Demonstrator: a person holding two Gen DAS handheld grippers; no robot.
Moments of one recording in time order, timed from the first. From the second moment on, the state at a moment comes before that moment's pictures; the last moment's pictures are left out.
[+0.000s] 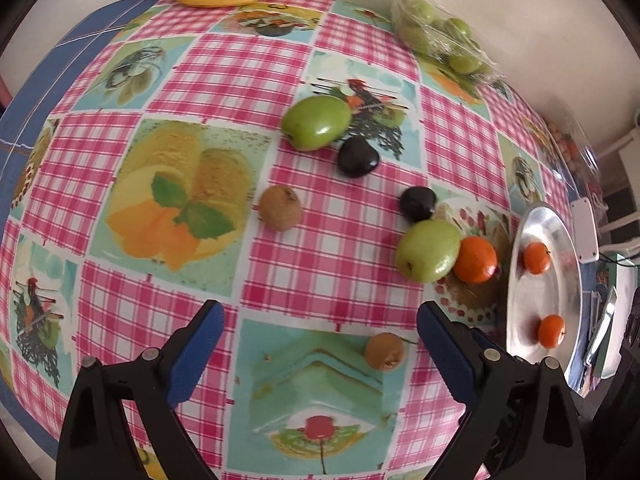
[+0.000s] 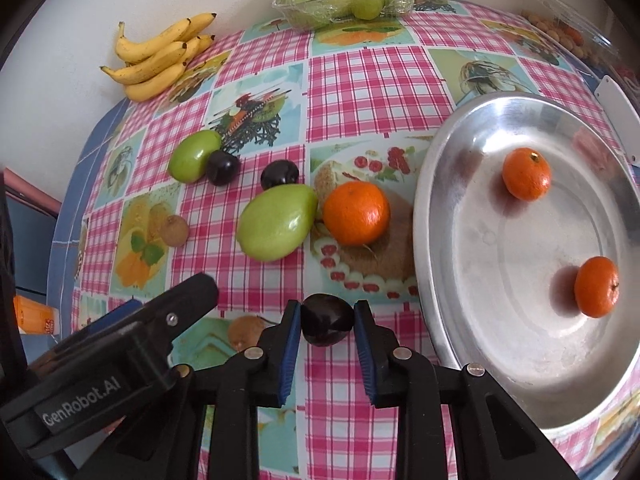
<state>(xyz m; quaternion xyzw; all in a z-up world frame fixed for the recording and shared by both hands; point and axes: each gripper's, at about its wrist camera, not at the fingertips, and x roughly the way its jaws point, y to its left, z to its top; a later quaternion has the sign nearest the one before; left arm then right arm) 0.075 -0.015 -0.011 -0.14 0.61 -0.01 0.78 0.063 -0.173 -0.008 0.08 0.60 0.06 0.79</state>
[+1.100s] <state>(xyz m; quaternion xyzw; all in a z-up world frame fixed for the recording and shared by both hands) 0.075 -0.028 -0.012 -0.14 0.61 -0.06 0.77 0.044 -0.185 0.017 0.07 0.59 0.09 0.80</state>
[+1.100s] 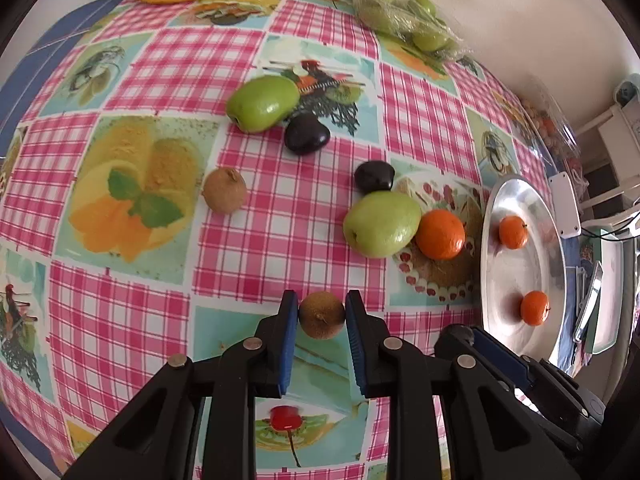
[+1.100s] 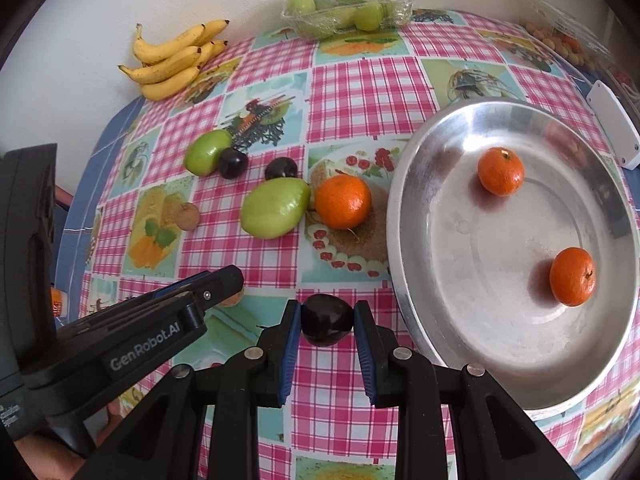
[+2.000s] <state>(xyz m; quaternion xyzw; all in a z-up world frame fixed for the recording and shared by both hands) 0.080 -0.094 0.033 -0.07 0.57 -0.07 0.81 0.049 -0.255 0.043 0.06 0.56 0.00 0.83</state>
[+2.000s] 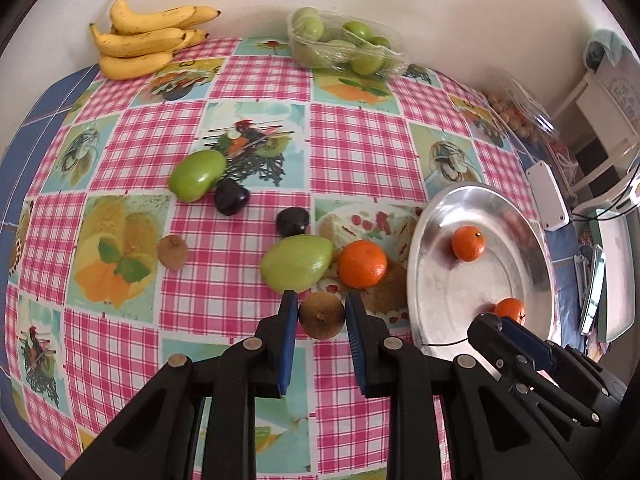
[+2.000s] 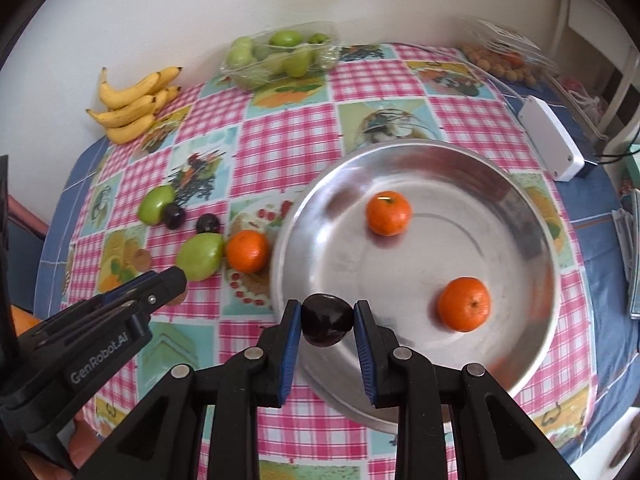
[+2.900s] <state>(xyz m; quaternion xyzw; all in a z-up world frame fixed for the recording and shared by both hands) 0.095 -0.182 0.017 -0.03 0.61 -0.12 0.79 0.051 -0.300 0.017 0.08 0.59 -0.05 0.80</state>
